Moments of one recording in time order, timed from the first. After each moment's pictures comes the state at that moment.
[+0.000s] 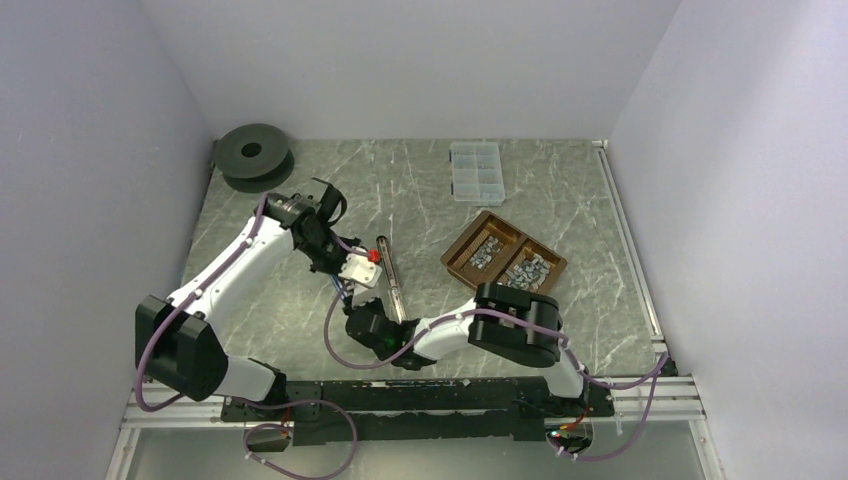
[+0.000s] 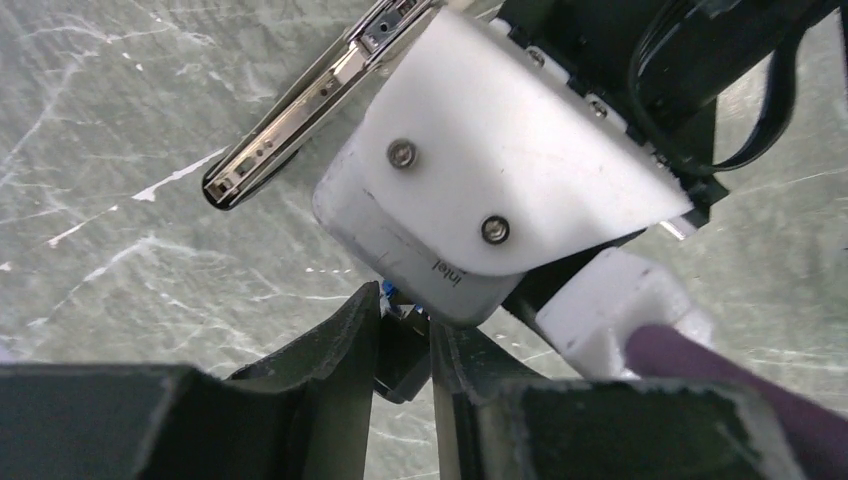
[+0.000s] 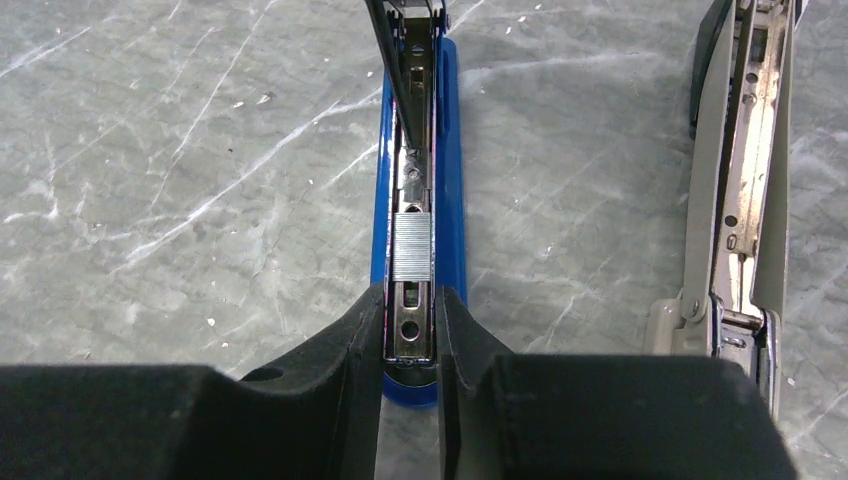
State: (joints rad) left arm -0.43 1.40 1.21 -1.13 0.44 1.57; right arm 1.33 2.05 1.02 0.53 0.69 0.46
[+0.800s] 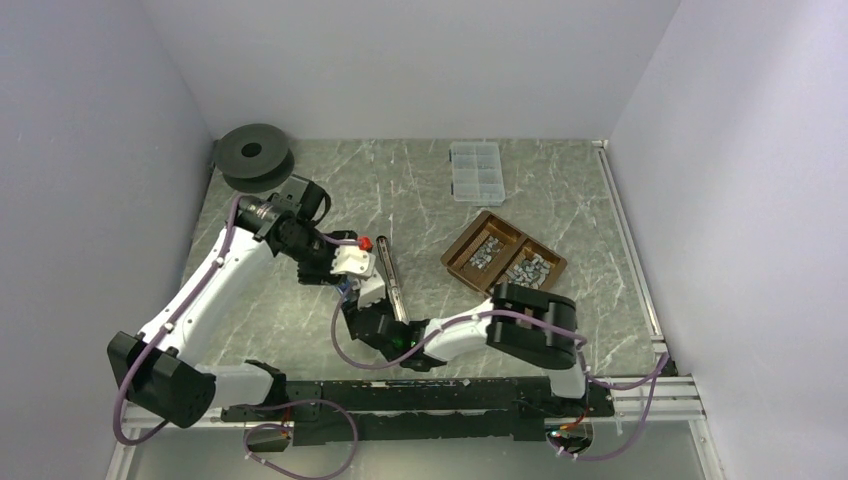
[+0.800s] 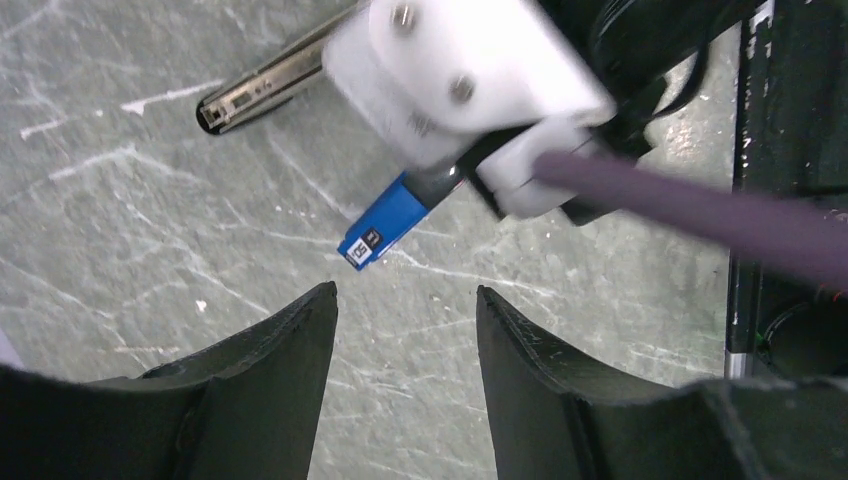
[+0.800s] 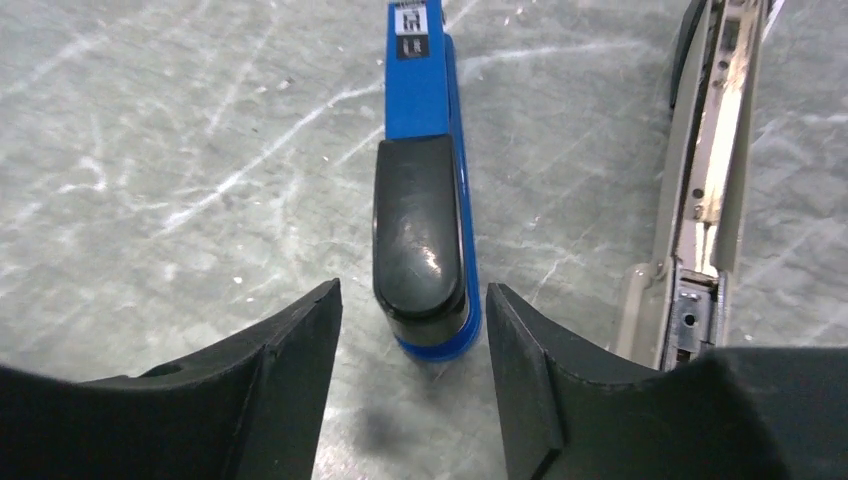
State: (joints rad) left arm -0.42 1.27 1.28 -1.24 0.44 1.32; right arm 1.35 1.98 0.97 0.51 0.67 0.48
